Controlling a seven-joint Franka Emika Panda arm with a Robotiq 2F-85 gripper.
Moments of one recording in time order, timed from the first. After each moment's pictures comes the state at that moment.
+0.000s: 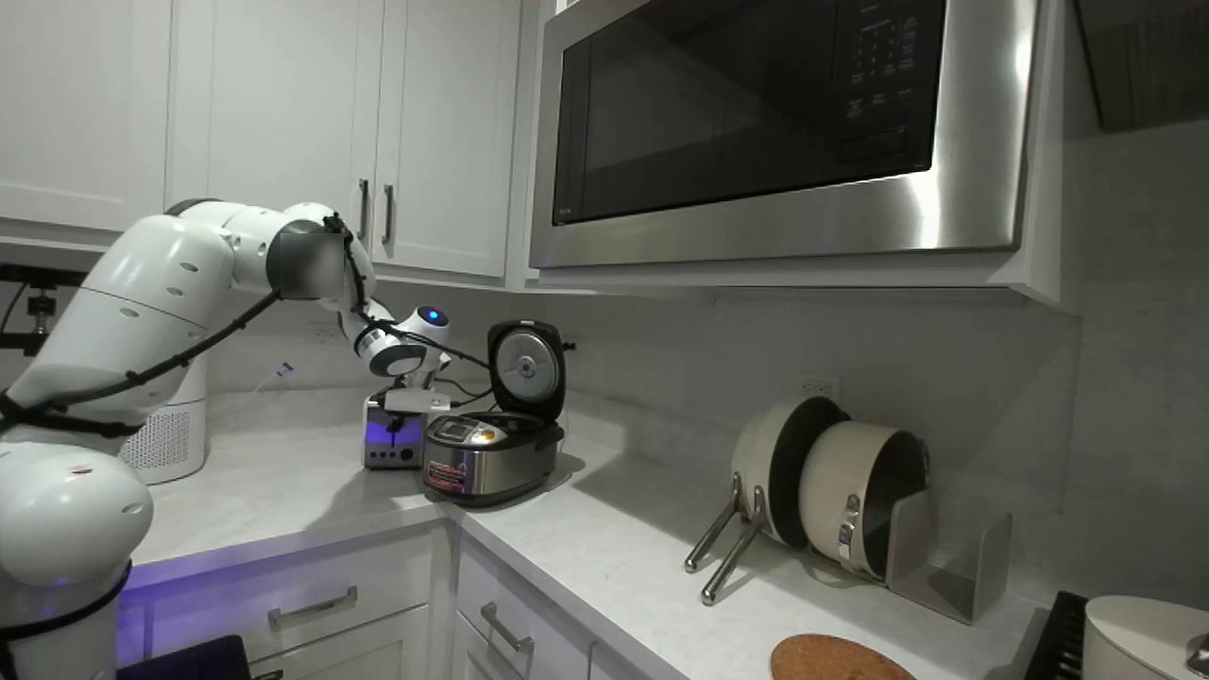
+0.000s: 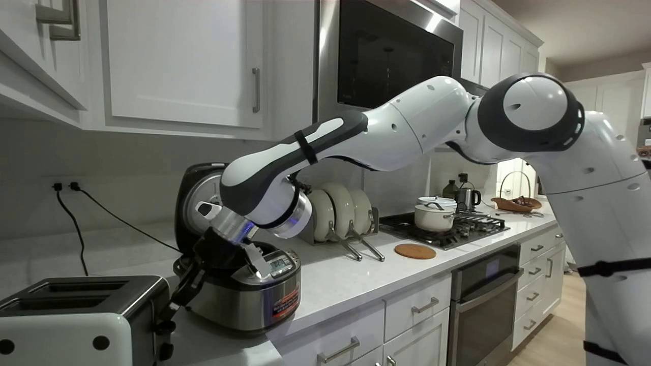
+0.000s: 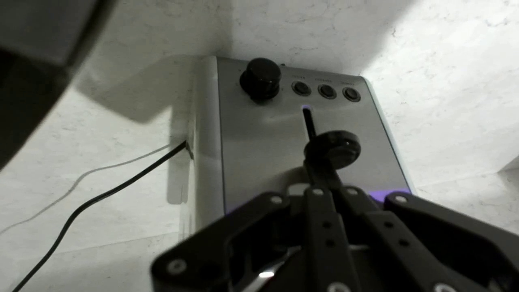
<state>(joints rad) 0.32 0.39 0.40 -1.83 0.61 2.61 -1.10</state>
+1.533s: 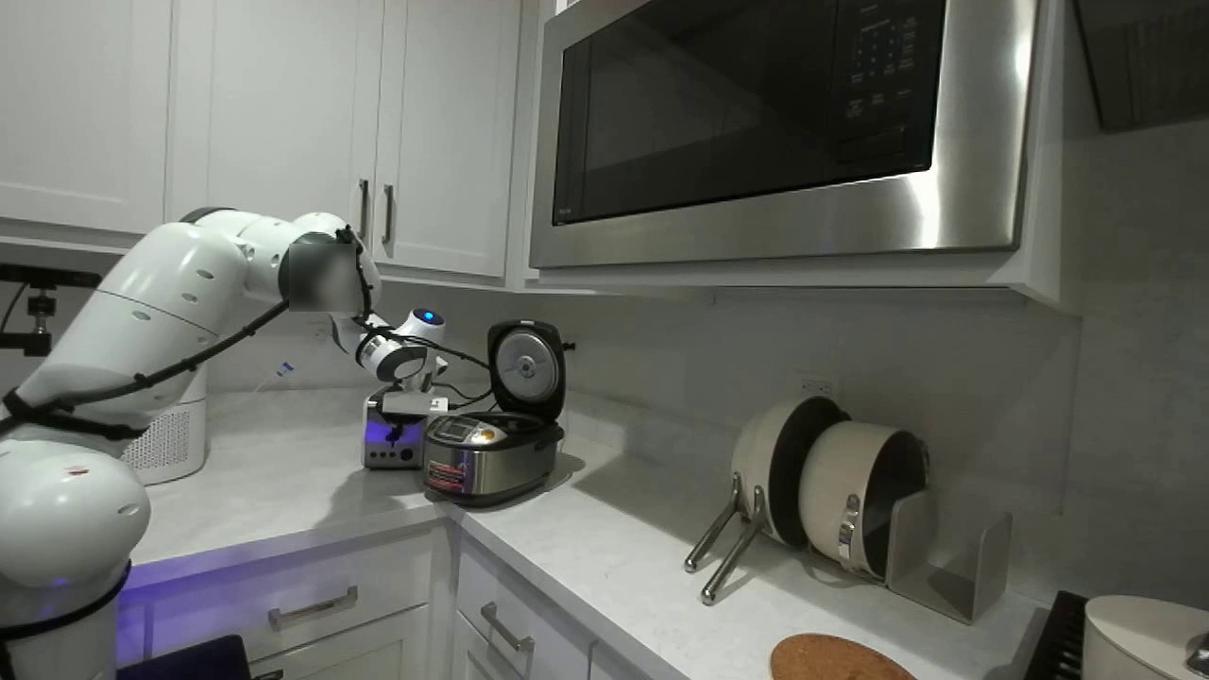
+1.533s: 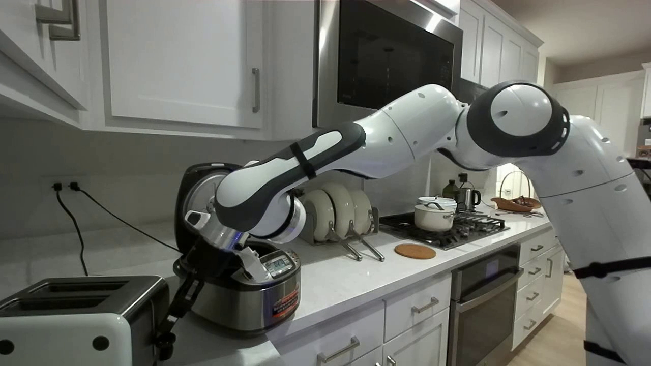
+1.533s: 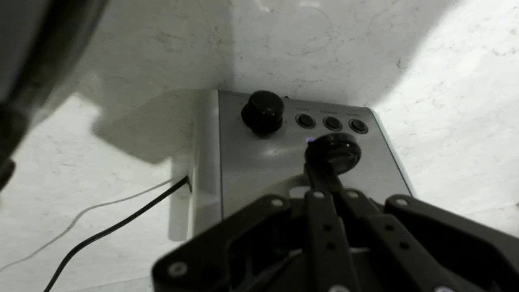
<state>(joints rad) 0.30 0.45 0.44 -1.80 0.38 2.59 -0.91</state>
